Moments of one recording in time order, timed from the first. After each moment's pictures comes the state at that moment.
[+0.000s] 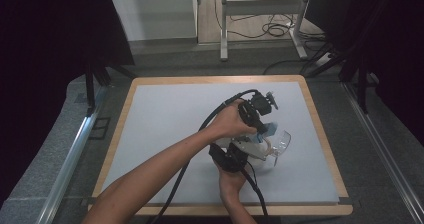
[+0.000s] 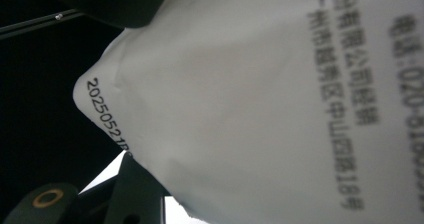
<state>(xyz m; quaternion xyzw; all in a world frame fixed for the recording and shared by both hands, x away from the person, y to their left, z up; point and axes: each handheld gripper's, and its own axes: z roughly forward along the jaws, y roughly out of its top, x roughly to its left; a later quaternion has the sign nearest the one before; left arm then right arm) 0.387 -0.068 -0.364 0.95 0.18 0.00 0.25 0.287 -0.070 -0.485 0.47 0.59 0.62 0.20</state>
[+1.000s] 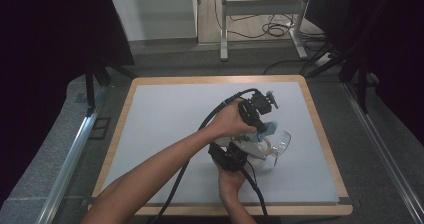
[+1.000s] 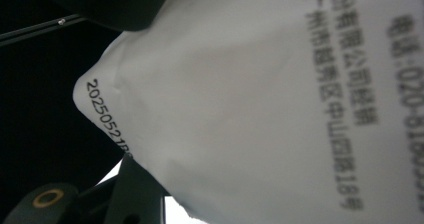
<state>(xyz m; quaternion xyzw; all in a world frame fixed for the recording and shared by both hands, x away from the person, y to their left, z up) 0.387 -0.067 -0.361 0.95 0.18 0.01 0.25 0.288 -0.069 -0.483 0.47 0.59 0.63 0.20</state>
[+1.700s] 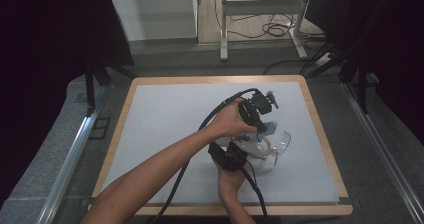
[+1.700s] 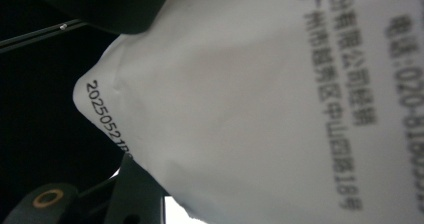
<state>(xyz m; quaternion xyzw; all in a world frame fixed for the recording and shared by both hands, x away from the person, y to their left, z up) 0.387 -0.067 -0.360 0.95 0.18 0.01 0.24 0.288 -0.068 -0.482 0.48 0.58 0.63 0.19</state>
